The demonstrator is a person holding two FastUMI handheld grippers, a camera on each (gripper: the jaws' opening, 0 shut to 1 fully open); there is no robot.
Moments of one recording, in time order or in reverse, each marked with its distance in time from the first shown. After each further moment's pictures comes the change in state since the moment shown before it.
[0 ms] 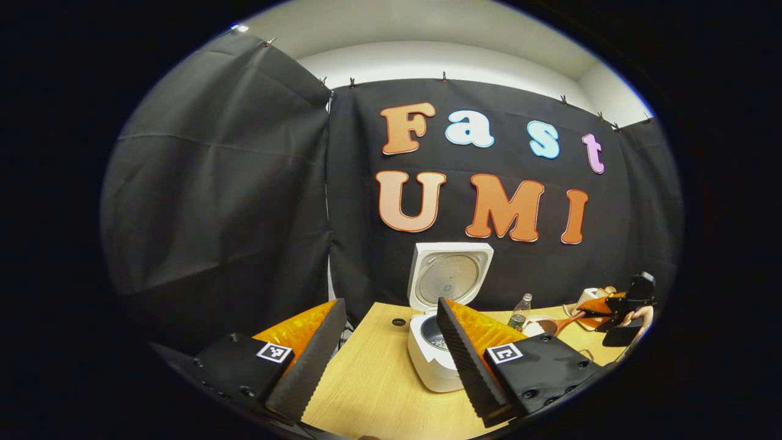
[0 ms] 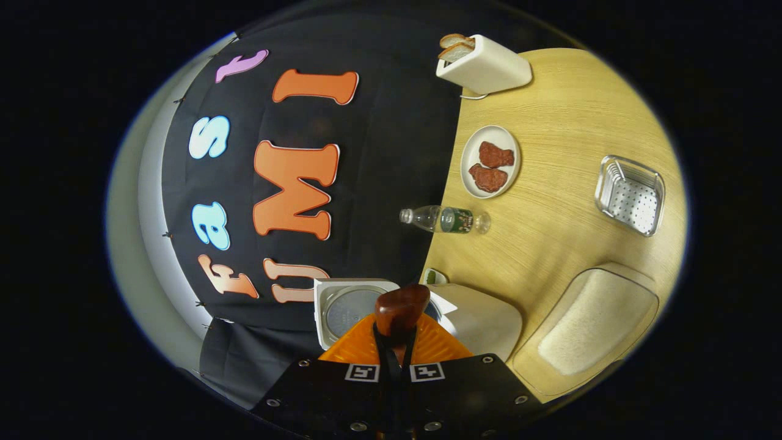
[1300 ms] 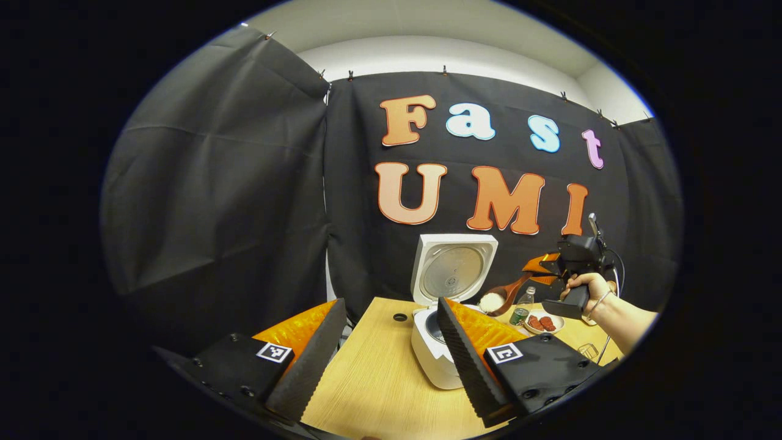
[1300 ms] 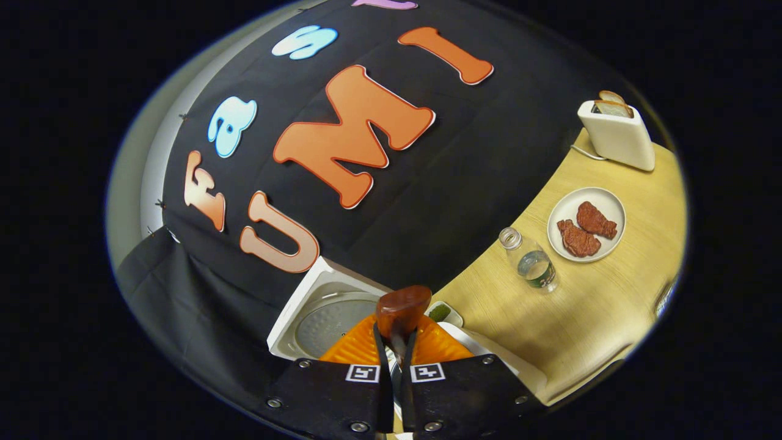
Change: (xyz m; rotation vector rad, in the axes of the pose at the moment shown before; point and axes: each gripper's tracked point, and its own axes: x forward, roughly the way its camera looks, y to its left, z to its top) left arm 0.017 0.016 -0.017 -0.008 0.035 -0.021; right arm 0.139 0.077 -0.034 -0.577 -0.060 -0.038
